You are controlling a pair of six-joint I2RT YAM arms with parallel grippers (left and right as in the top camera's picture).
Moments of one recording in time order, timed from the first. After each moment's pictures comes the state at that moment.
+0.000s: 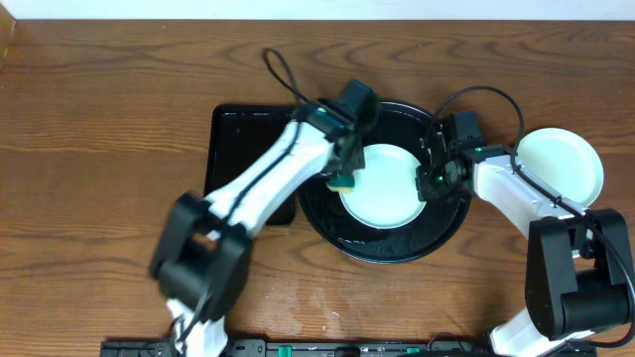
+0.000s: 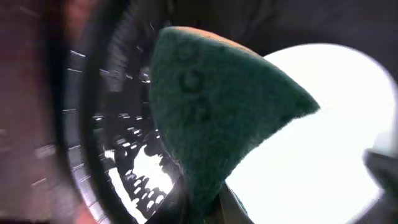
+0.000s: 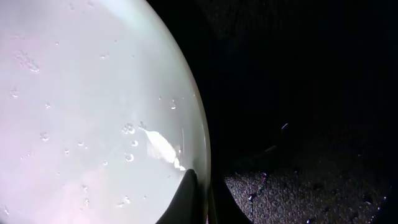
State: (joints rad) left arm -0.60 1.90 1.56 -0.95 0.00 -0.69; right arm 0.19 1.77 0.99 -0.55 -0.16 0.09
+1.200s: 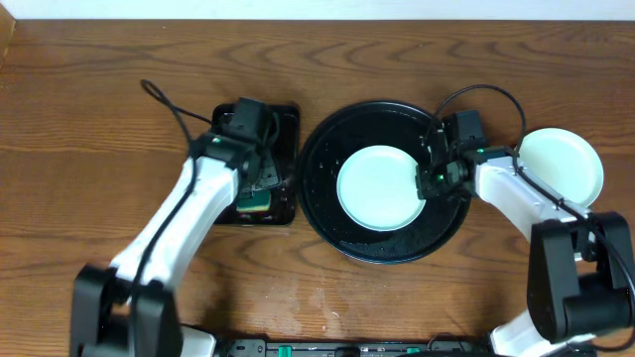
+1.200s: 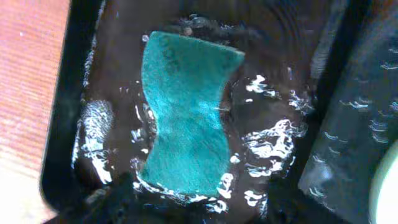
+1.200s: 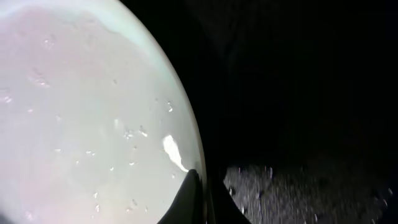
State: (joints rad) left arm -0.29 1.54 1.12 -0.86 -0.10 -0.53; right arm 0.18 1.73 0.97 -0.52 -0.19 0.09
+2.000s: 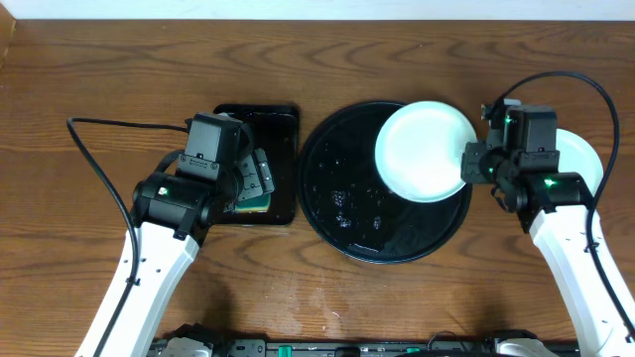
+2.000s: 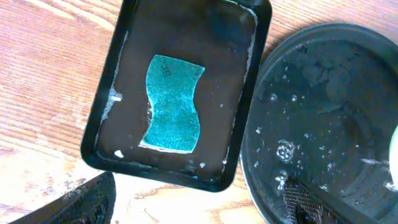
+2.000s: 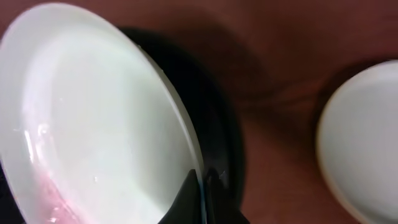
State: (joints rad) left arm -0.29 1.21 1.13 -0.96 -0.06 -0.53; right arm 0.08 1.31 0.97 -0.55 -0.02 0.11
